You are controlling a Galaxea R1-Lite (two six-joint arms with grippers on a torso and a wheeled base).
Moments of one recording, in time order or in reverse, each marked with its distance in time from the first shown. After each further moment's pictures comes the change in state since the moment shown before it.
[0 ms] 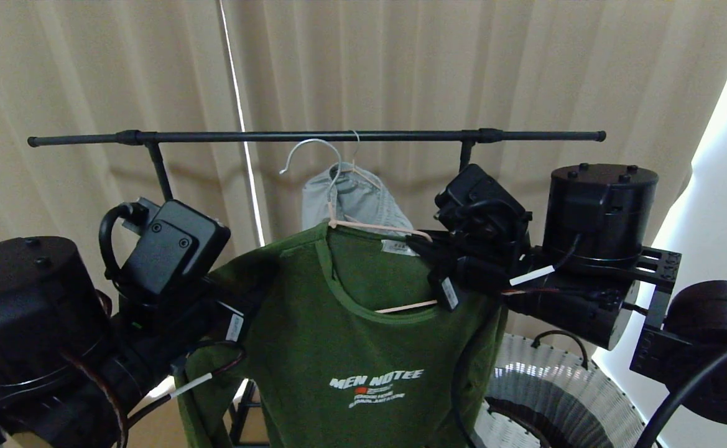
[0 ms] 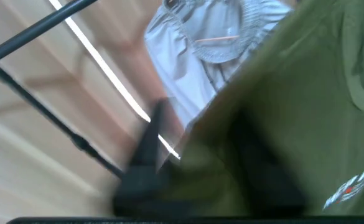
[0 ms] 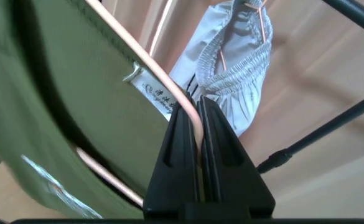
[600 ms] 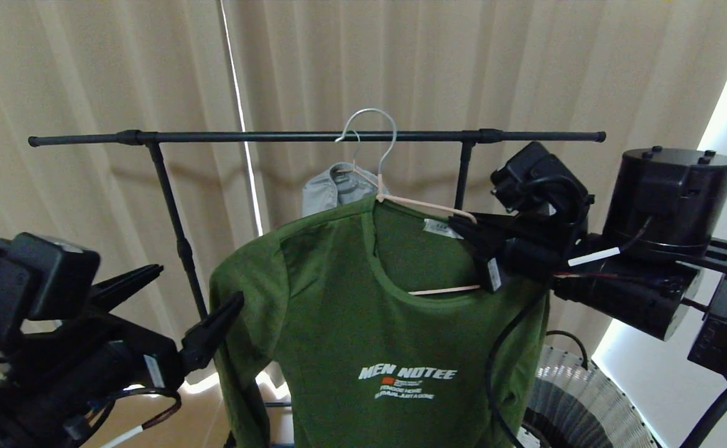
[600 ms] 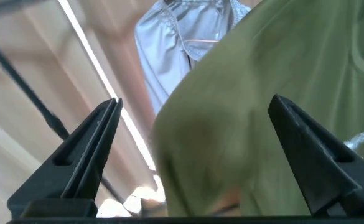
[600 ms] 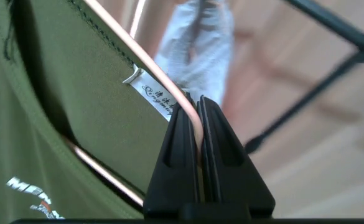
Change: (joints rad) left arm 0.059 -0.222 0.194 0.002 -0.087 -0.277; right arm -0.103 -0.100 0.063 -0.011 -0.015 0.004
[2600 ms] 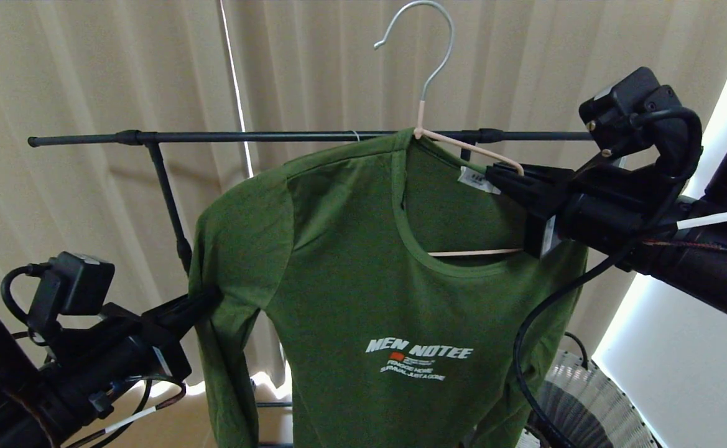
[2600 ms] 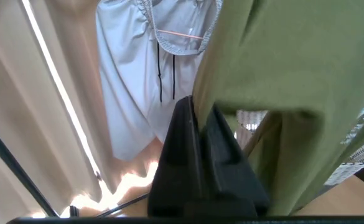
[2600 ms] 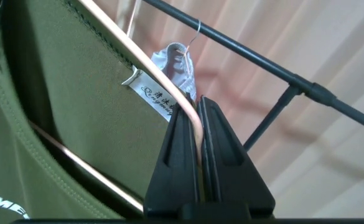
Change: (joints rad) left arm 0.321 0.302 0.164 -0.482 -0.484 -0.144; right arm -0.018 -0.134 -0.005 -0.030 0.026 0.001
